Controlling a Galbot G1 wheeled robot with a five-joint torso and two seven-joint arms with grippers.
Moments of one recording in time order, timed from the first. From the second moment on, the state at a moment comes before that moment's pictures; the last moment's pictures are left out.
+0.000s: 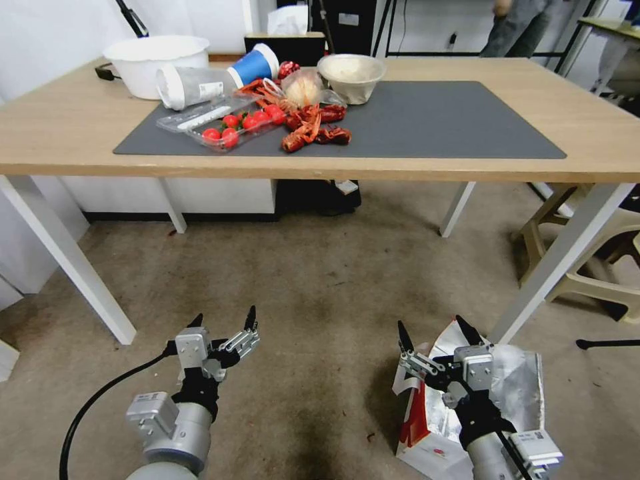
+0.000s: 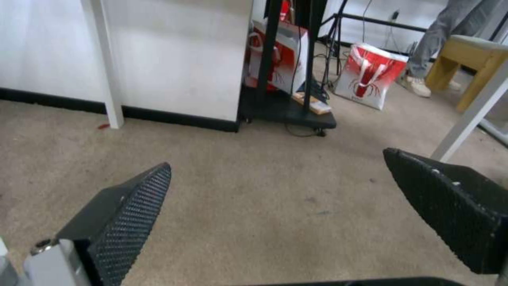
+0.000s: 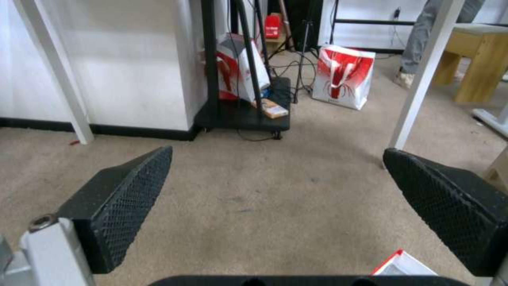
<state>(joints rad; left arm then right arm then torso) 1.84 -1.42 -0.42 -2.41 -0.30 0.21 -0.20 -1.98 1.61 0.52 2.44 -0.06 -0.07 -0.14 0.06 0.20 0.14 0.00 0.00</state>
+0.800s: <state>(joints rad) 1.83 -1.42 -0.42 -2.39 -0.31 0.22 -0.19 -1.98 1.61 0.52 2.43 -0.05 -0.07 -0.14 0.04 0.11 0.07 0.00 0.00</state>
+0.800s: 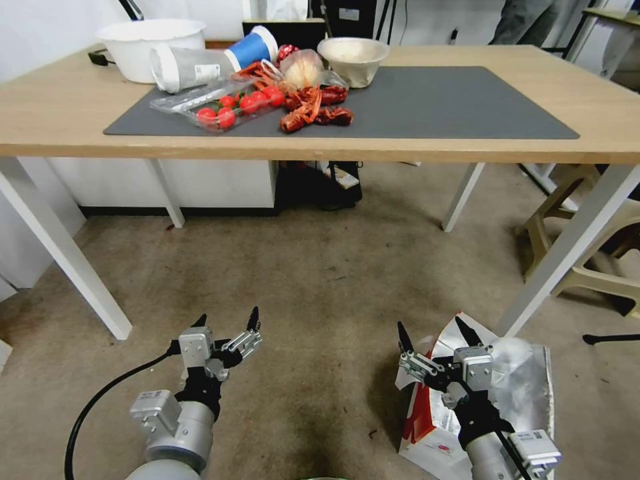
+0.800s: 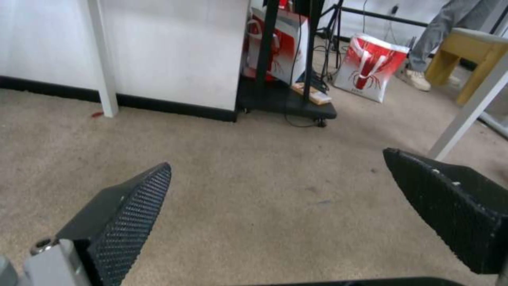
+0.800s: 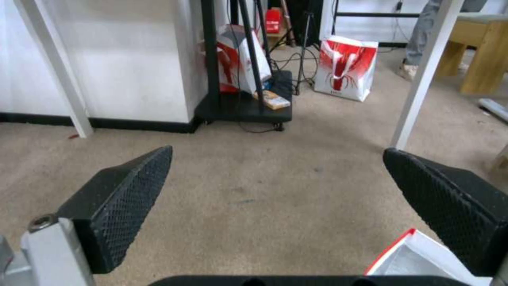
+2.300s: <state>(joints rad) 1.82 -1.41 -0.44 -2.37 -0.31 0.17 -0.13 -1.93 1.55 0.64 2.41 0.01 -0.09 -0.11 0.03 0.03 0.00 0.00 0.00</state>
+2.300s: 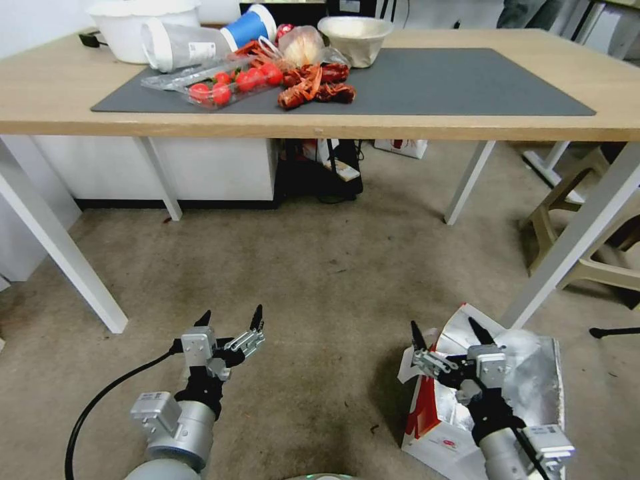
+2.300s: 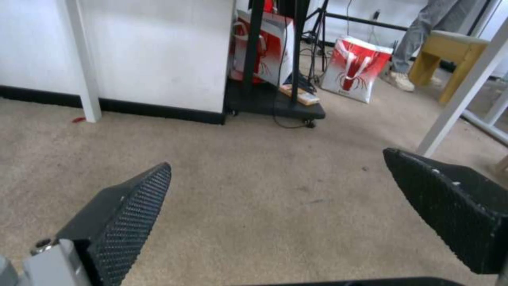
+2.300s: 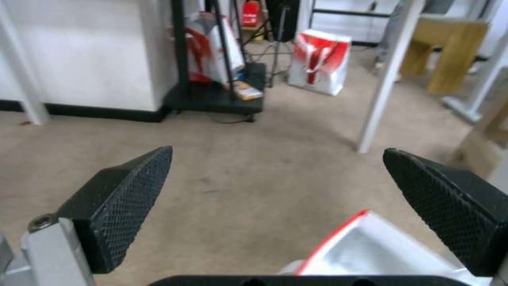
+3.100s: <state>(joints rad) 1.82 -1.40 -0.40 -2.35 -0.29 0.14 -0.13 -1.82 1.24 1.05 2.16 0.21 -0.44 -0.05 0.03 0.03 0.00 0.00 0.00</state>
